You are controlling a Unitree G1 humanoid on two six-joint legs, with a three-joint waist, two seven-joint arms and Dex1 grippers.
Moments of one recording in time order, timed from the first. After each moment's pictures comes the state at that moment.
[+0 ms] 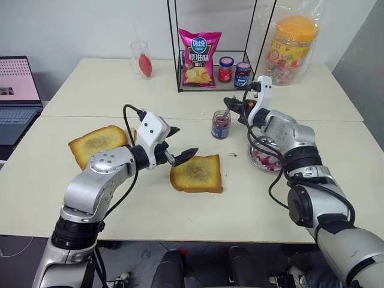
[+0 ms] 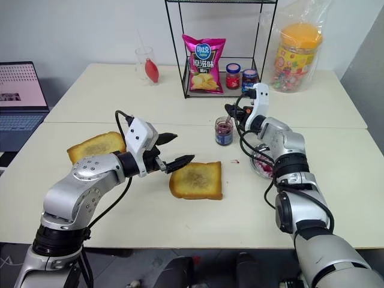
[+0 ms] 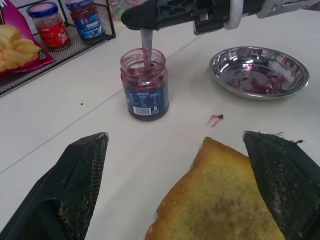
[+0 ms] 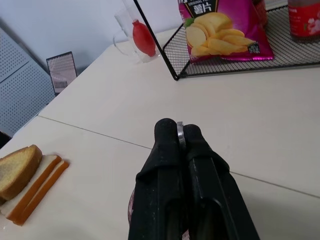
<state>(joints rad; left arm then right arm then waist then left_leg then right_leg) -0.44 0.60 -0.03 -0.35 -0.42 0.69 -0.65 -1.09 -0.22 -0.20 0.79 0.39 0.53 0.54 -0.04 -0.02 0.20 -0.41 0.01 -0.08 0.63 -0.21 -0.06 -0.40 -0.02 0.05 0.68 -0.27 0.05</state>
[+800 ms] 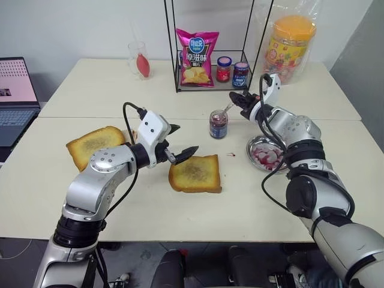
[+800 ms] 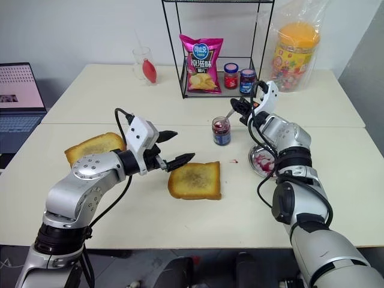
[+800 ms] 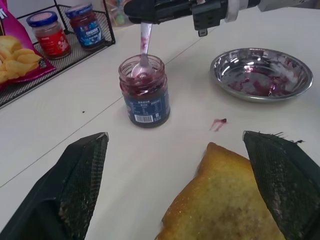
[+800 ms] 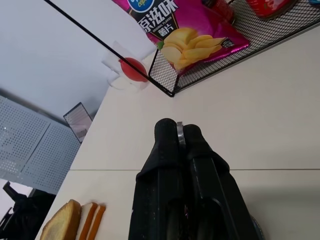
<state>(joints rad) -0.44 0.59 -0.04 -0.31 -0.38 0.64 -0.66 -1.16 -0.20 -0.43 0.87 0.54 0.67 0.38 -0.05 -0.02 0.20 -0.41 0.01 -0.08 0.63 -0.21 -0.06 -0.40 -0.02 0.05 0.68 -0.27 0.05</state>
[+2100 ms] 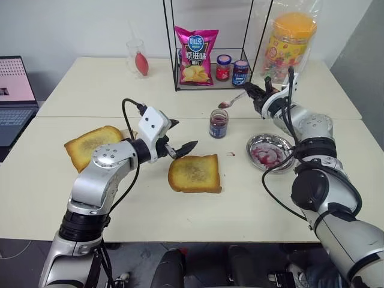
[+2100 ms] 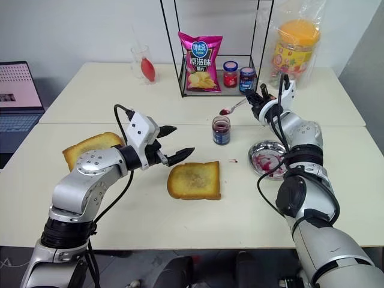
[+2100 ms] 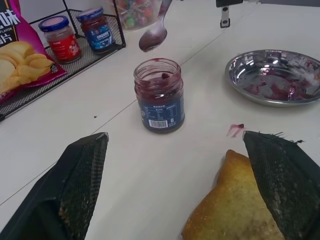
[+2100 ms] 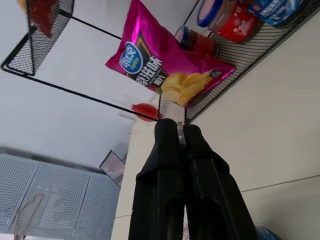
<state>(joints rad) -0.48 0.56 -0.03 -0.26 -0.34 0.60 -0.67 -1.19 -0.23 -0.62 0.81 0.76 0.80 0.22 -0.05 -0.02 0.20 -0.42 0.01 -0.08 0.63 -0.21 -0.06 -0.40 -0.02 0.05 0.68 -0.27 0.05</state>
